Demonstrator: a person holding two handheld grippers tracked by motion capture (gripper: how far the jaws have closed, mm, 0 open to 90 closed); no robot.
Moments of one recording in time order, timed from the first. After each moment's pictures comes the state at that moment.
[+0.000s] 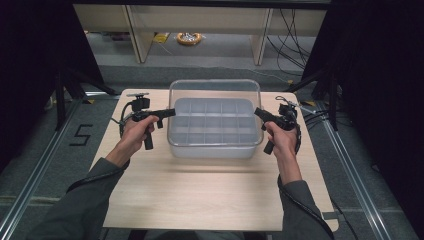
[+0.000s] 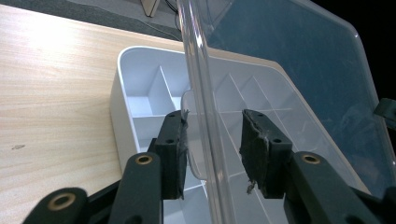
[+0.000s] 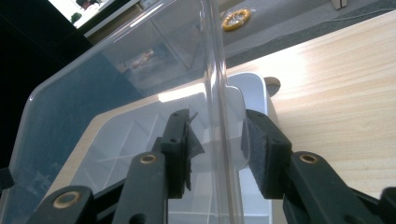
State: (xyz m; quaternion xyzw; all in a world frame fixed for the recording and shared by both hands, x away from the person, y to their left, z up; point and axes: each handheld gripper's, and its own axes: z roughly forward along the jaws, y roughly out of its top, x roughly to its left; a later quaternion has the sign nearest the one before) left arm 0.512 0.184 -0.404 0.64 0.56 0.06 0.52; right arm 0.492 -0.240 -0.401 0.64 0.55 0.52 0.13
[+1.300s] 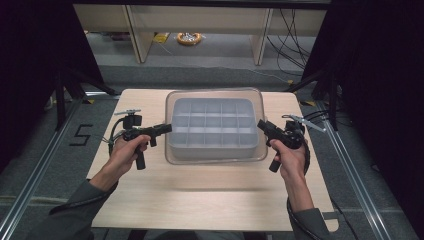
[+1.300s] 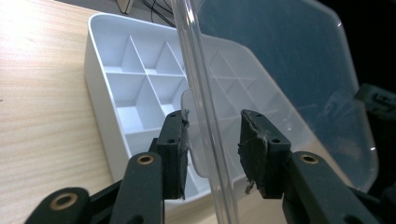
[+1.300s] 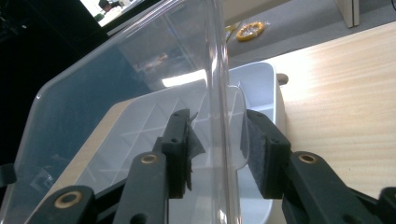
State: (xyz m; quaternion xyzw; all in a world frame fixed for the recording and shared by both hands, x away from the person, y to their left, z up) left arm 0.446 0.193 -0.411 0.65 0.53 0.04 0.54; right arm 0.427 -0.244 -0.399 0.60 0.57 0.55 0.15
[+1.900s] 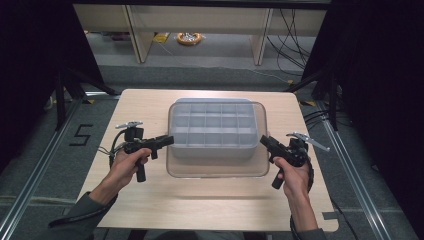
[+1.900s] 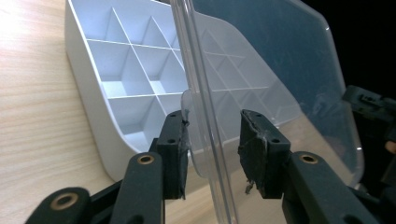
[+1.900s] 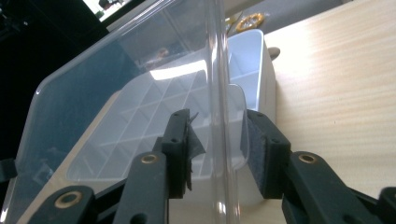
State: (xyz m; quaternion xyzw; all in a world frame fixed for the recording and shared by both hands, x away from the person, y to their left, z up) left arm 0.423 0.190 -0.428 0.66 0.51 0.03 0.55; right arm 0.395 -0.255 -0.428 0.60 0.57 0.55 0.14
